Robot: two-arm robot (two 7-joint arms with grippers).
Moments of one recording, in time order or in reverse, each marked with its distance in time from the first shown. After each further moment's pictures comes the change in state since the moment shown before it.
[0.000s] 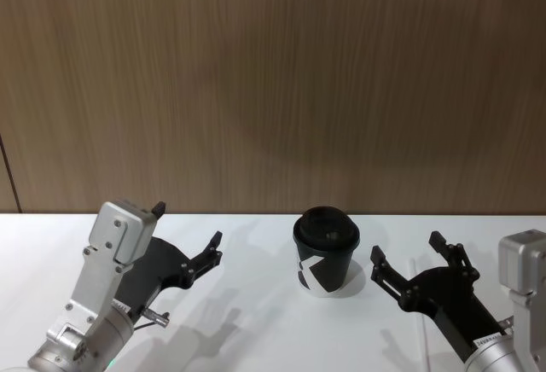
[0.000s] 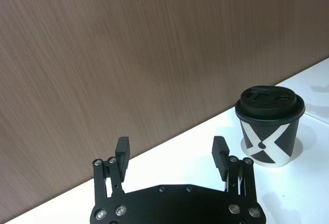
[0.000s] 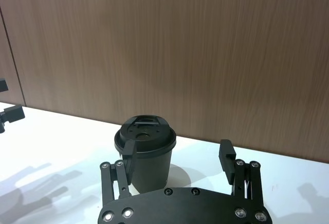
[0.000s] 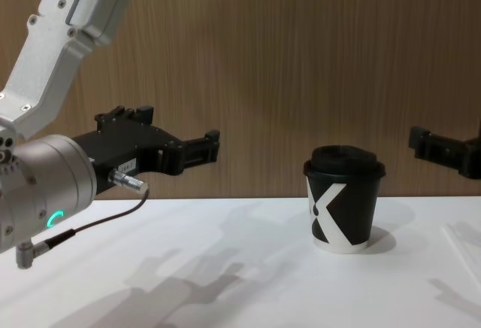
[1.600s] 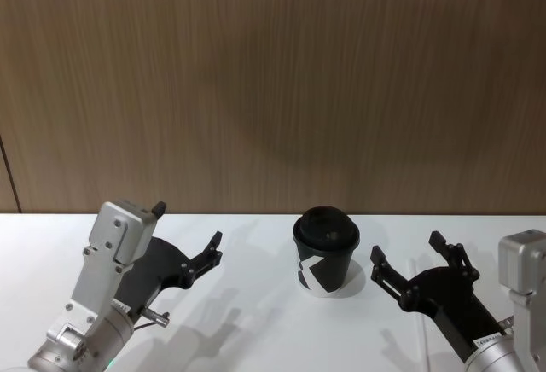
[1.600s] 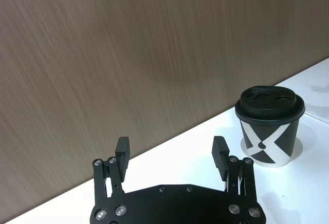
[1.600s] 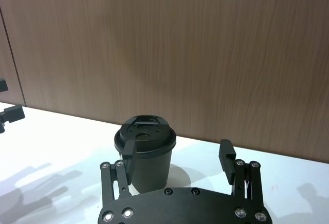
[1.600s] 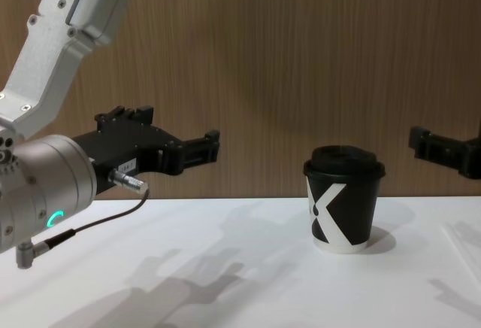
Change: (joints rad) left arm 0.000 0.000 0.000 0.000 0.000 0.000 0.000; right arm 0.000 0.000 0.000 0.000 0.000 0.000 0.000
